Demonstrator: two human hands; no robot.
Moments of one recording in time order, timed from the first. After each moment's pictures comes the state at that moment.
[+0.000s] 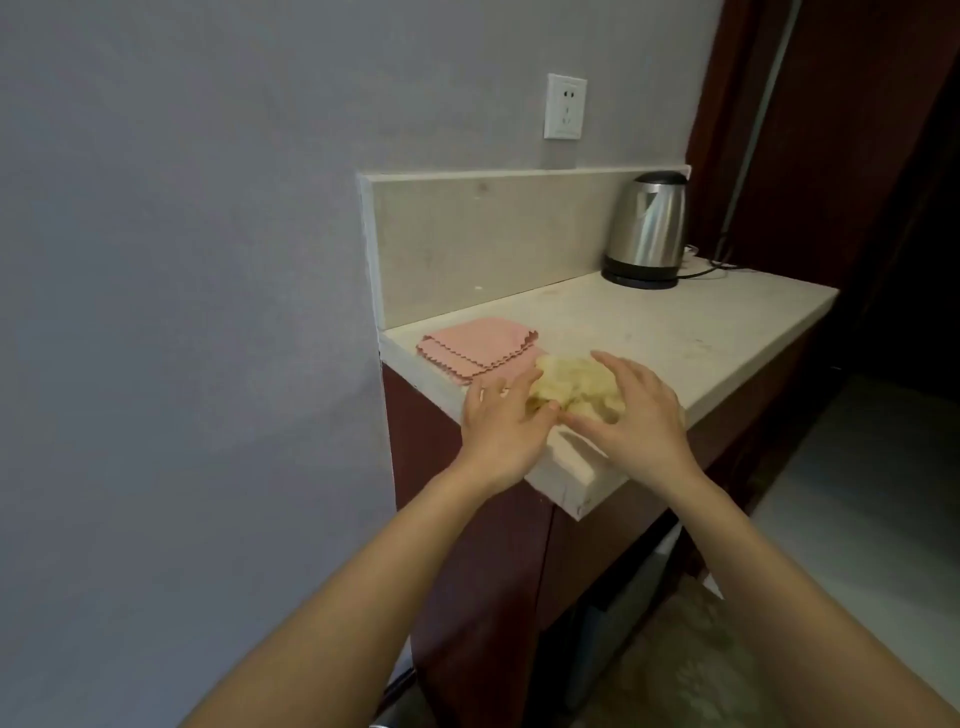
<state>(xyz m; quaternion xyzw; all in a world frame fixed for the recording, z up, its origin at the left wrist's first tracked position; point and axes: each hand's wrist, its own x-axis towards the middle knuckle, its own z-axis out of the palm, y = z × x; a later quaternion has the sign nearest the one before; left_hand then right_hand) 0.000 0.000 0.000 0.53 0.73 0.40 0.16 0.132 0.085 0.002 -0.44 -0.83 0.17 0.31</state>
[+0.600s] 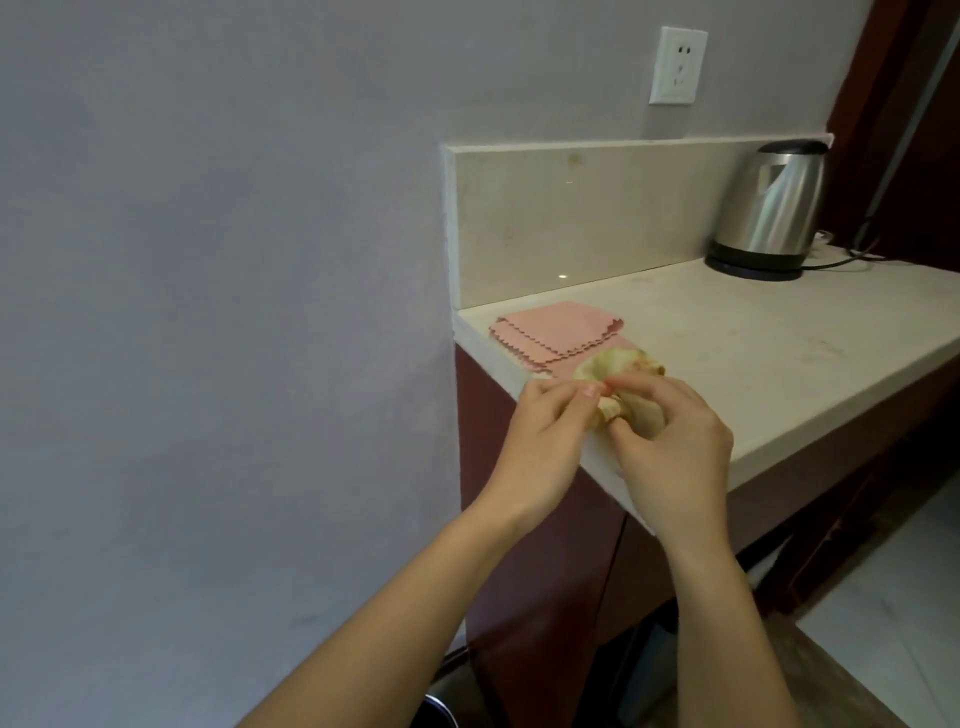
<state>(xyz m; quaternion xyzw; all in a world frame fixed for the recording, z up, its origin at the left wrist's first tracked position) 0.012 -0.034 0.005 0.42 0.62 0.62 0.24 0.097 0.036 -0.008 -0.32 -0.75 0.30 0.50</state>
